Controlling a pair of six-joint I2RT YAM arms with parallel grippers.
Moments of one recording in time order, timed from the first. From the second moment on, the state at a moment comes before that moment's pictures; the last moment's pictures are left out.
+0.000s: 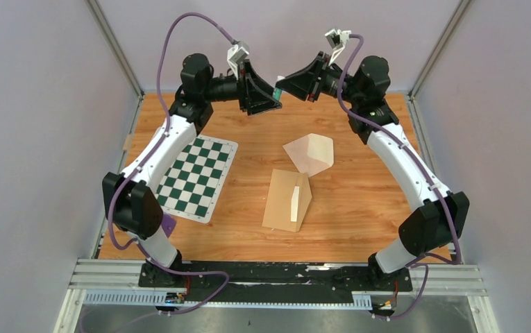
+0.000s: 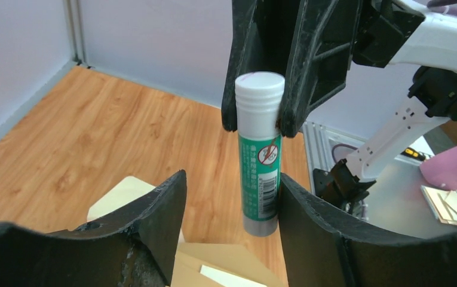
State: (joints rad) left arm -0.38 1.67 1.60 0.17 1.08 -0.37; right arm 0.36 1.56 1.58 0.24 -0.84 0.61
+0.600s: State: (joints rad) left arm -0.38 1.71 1.67 0.22 1.18 -0.47; right arm 0.37 1.56 1.55 0.28 -0.85 0.55
